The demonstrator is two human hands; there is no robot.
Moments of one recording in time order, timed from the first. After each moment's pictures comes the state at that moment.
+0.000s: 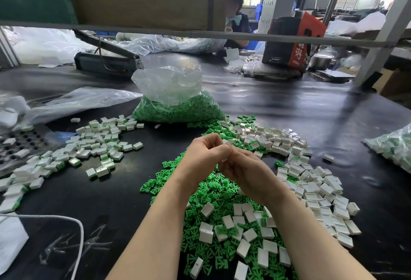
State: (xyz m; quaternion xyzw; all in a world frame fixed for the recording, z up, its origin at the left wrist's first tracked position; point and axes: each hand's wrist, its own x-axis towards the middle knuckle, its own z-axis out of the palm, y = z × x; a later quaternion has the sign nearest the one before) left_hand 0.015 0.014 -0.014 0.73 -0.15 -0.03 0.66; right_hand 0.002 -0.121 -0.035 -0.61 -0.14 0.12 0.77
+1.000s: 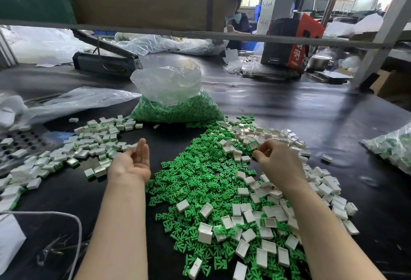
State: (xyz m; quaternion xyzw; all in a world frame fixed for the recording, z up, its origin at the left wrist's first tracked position) left_hand 0.045 0.119 -0.027 0.20 0.29 0.06 0.93; right_hand 0.013 -0.172 -0.029 -0.94 0.07 -0.15 0.30
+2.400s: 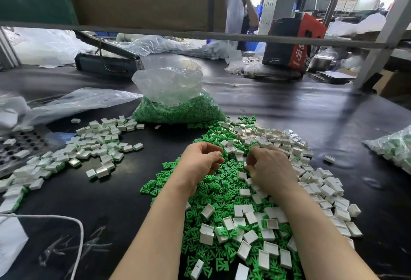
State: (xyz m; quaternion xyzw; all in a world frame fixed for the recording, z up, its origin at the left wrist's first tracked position) left_hand 0.023 0.020 -0.027 0.75 -0.01 -0.08 0.66; right_hand 0.020 -0.164 -0.050 -0.98 -0.04 -0.16 0.08
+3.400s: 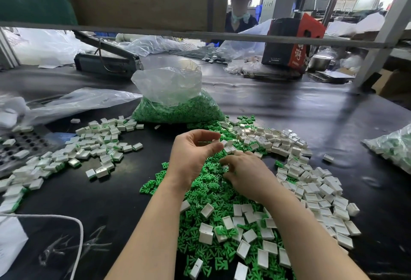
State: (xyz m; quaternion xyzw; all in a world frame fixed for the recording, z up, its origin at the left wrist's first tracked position) left_hand 0.022 0.026 -0.017 0.69 -0.08 0.06 0.72; right_hand 0.018 -0.129 -0.047 -0.98 -0.13 -0.05 0.12
